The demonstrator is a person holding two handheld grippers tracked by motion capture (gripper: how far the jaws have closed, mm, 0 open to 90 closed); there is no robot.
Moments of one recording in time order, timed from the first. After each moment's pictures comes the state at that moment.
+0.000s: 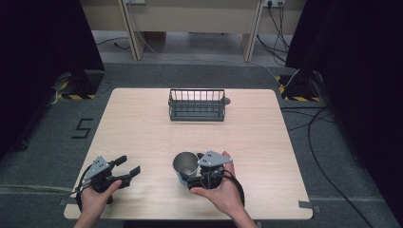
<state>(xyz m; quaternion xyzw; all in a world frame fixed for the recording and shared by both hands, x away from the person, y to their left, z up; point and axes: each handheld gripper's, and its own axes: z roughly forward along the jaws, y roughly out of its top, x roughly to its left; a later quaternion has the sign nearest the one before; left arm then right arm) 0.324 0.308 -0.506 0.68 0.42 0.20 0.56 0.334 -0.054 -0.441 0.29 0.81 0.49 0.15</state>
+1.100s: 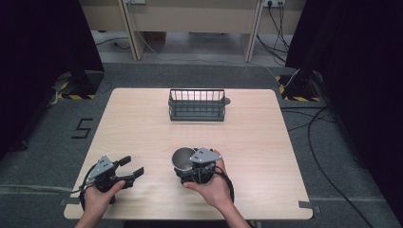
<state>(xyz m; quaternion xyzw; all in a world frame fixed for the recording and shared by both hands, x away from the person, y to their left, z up) 0.328 0.297 -0.508 0.70 0.40 0.19 0.56 0.355 -0.033 -0.461 0.28 0.81 0.49 0.17</state>
